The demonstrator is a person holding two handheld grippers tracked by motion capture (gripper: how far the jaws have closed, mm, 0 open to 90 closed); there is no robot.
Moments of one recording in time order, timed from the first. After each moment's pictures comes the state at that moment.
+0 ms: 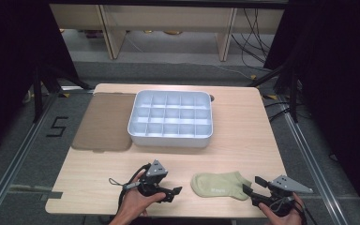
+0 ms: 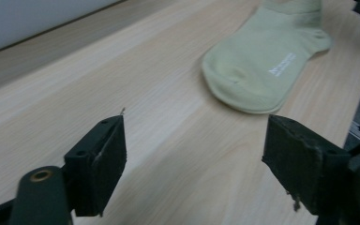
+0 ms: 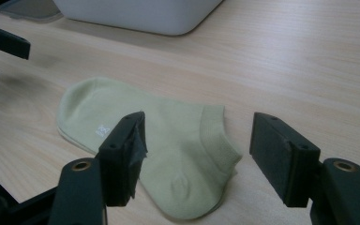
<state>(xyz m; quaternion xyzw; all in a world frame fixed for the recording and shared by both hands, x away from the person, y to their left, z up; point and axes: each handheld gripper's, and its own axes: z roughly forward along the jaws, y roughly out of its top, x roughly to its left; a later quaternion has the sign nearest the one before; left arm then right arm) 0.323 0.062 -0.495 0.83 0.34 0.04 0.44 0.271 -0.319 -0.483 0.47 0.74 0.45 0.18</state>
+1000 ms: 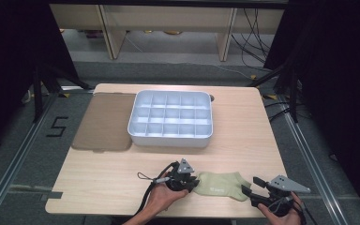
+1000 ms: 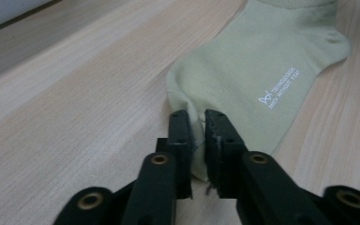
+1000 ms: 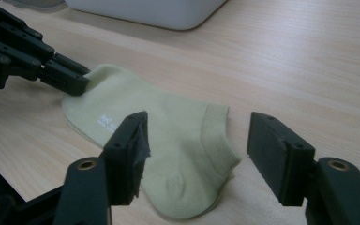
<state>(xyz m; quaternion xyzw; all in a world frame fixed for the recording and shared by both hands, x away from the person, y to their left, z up) 0.343 -0.001 -0.513 0.86 0.31 0.05 0.41 0.272 -0.316 -0.485 0.46 0.75 0.45 0.17</state>
